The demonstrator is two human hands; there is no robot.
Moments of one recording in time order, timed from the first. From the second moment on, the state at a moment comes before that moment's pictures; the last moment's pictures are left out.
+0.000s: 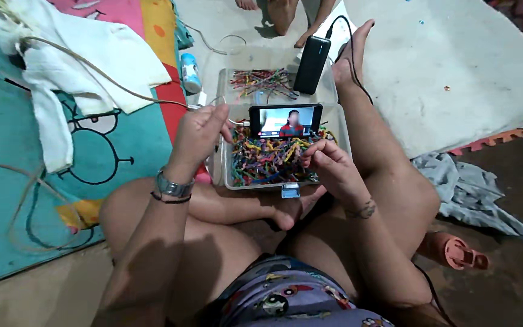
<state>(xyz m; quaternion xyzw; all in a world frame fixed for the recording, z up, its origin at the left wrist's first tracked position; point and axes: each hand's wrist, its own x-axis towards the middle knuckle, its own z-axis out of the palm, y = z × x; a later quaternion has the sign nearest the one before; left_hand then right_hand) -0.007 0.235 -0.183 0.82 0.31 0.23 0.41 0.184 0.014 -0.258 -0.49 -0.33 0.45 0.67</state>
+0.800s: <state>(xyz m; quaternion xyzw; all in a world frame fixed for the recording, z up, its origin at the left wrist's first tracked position) -0.003 0.217 -0.210 0.84 0.23 0.21 0.44 0.165 0.029 -0.248 -0.75 -0.53 0.27 0.29</state>
